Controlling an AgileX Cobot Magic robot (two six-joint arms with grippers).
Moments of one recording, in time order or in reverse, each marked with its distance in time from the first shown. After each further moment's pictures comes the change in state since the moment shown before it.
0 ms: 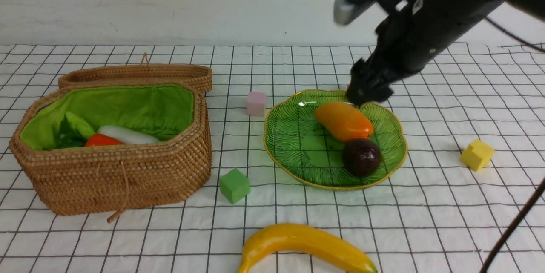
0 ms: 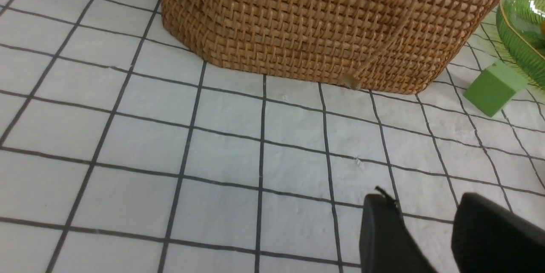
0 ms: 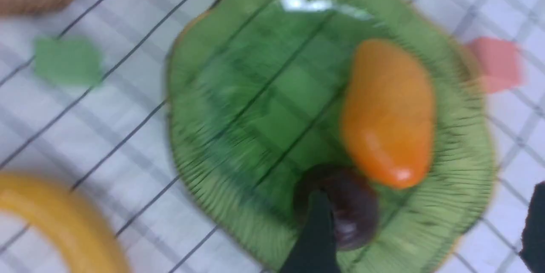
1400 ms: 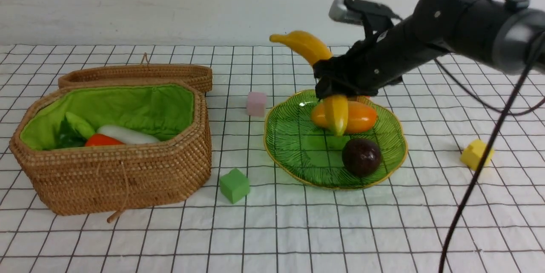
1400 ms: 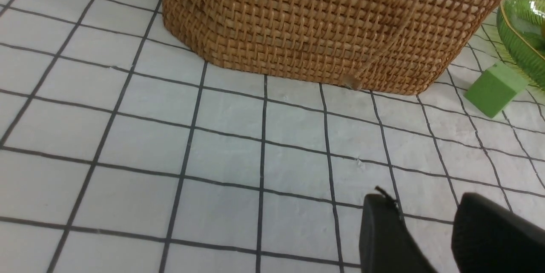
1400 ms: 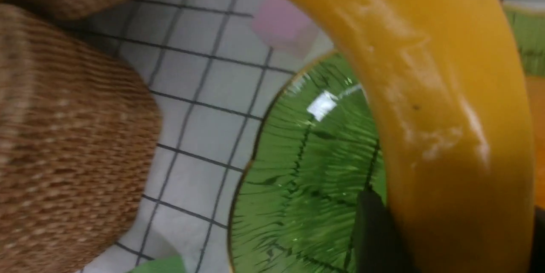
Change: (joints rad) right arm -0.075 0.274 -0.032 0.304 -0.316 0.462; left arm 0.001 0.000 0.000 0.000 0.000 -0.002
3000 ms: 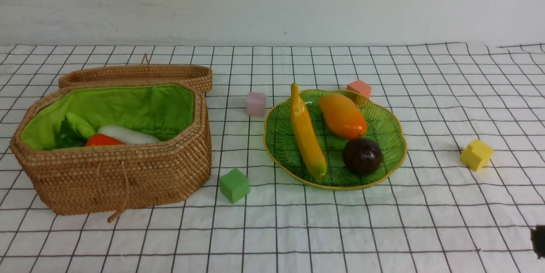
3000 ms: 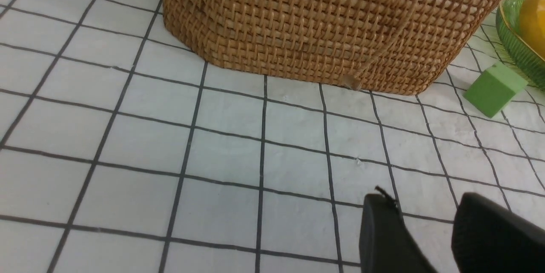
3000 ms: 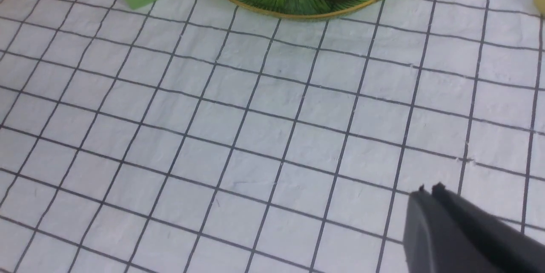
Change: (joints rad) right arm -0.052 -1.457 1.114 -0.256 0.124 0.032; left arm 0.000 0.000 0.000 0.000 0.000 0.000
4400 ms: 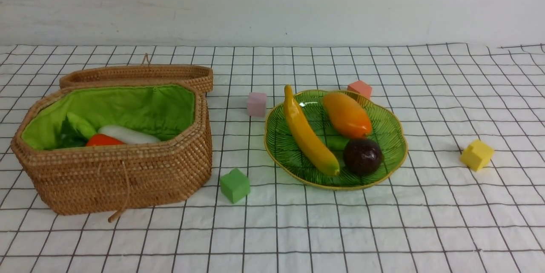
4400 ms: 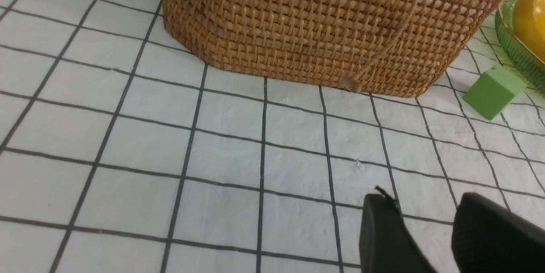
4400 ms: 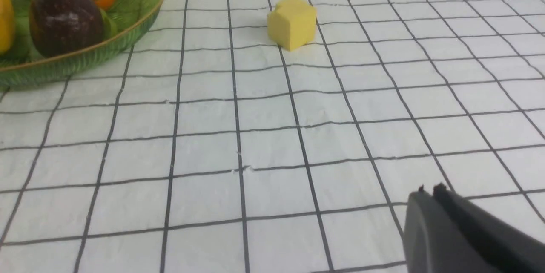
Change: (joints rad) right arm -0.409 -0.635 0.619 -0.166 -0.394 0.020; left arm 0.001 -0.001 0.000 0.000 -0.003 0.000
